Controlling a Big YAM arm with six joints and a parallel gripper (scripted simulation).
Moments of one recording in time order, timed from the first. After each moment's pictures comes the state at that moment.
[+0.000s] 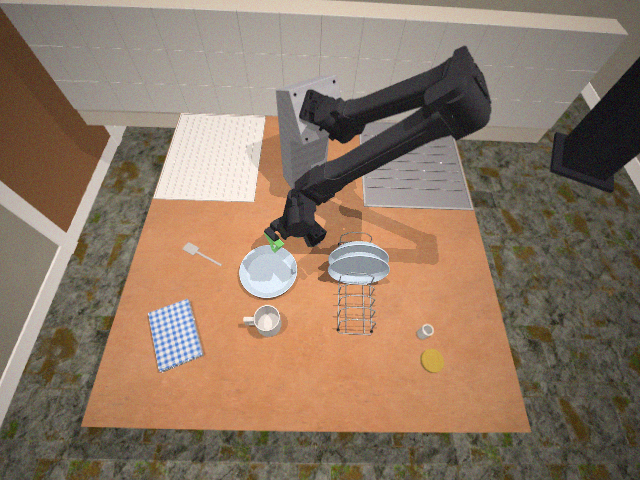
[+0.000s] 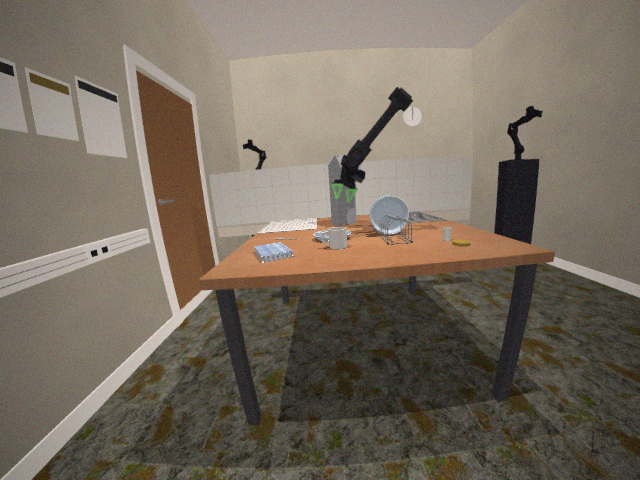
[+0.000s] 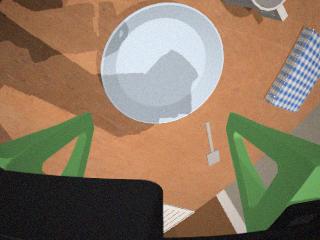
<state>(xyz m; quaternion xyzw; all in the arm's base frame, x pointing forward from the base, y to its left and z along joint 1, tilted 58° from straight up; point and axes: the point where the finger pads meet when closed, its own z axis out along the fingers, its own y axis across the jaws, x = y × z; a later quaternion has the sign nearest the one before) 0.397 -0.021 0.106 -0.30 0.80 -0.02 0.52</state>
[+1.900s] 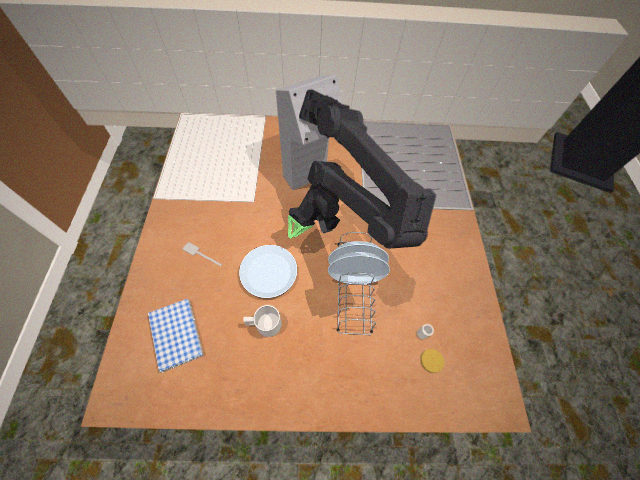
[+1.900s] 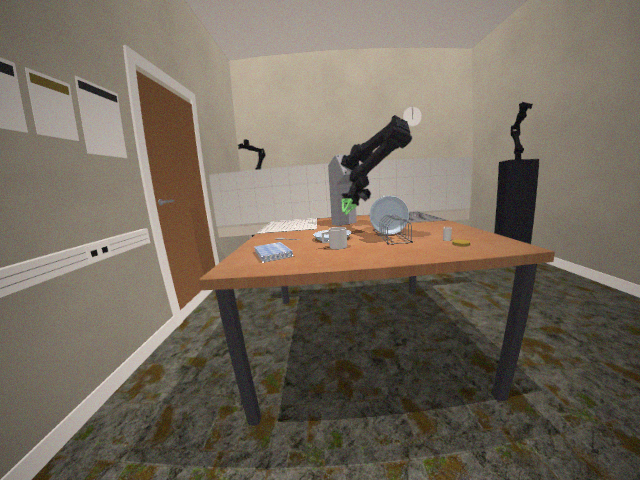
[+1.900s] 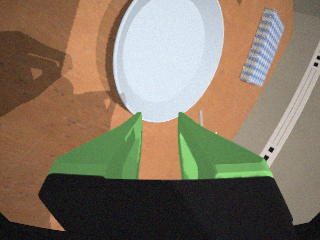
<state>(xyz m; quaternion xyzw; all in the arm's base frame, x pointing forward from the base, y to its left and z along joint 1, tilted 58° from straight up) 0.398 0.039 0.021 -0.20 0.77 -0.19 0.58</state>
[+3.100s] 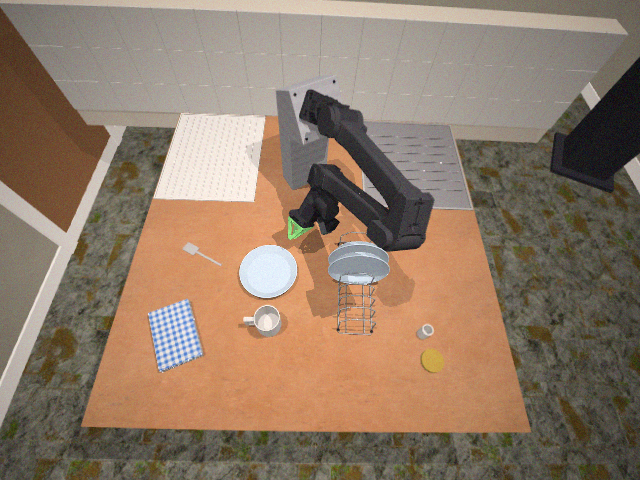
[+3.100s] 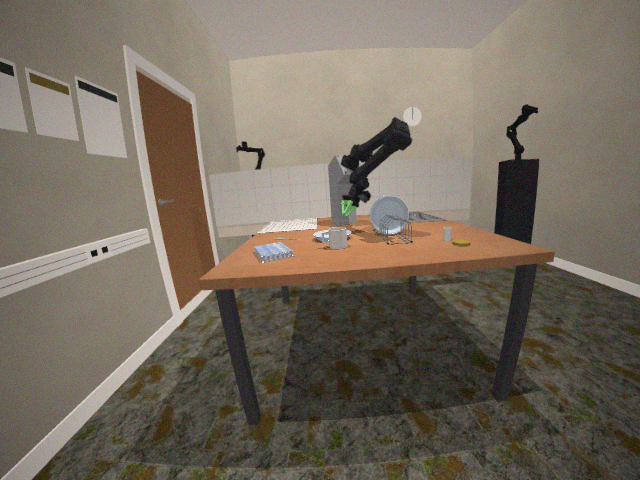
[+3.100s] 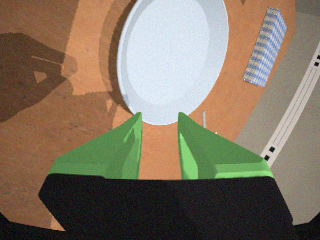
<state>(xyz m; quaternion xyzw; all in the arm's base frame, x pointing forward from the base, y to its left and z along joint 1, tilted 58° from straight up) 0.405 0.044 0.015 -0.20 0.77 -0.19 0.58</state>
